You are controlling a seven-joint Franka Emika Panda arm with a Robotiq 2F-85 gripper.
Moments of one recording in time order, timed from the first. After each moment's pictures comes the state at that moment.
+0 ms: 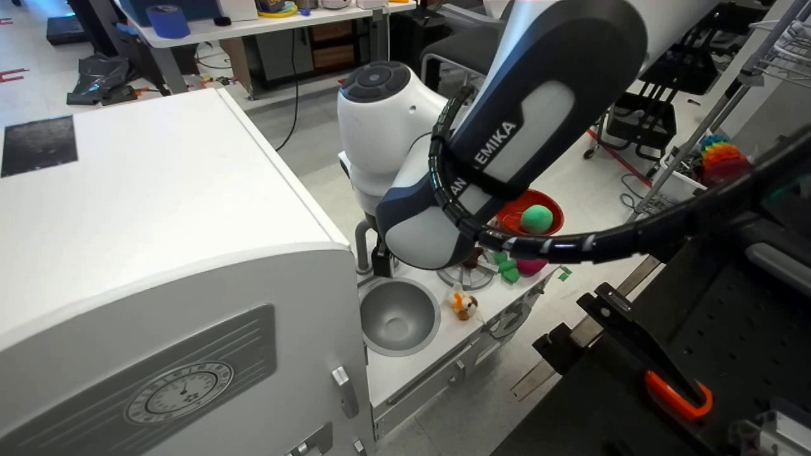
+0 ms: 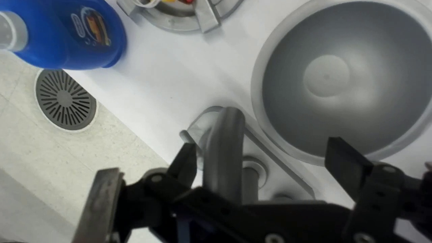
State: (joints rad) arm 0.29 1.39 -0.07 -1.30 -0.35 2.75 -0.17
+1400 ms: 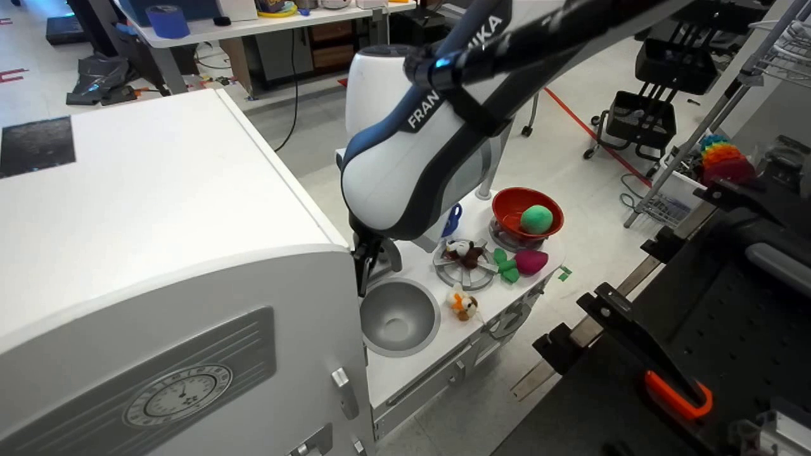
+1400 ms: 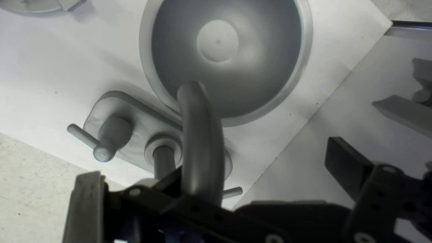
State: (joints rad) arm 0.10 1.37 0.21 -1.32 -0.19 2.68 -0.35
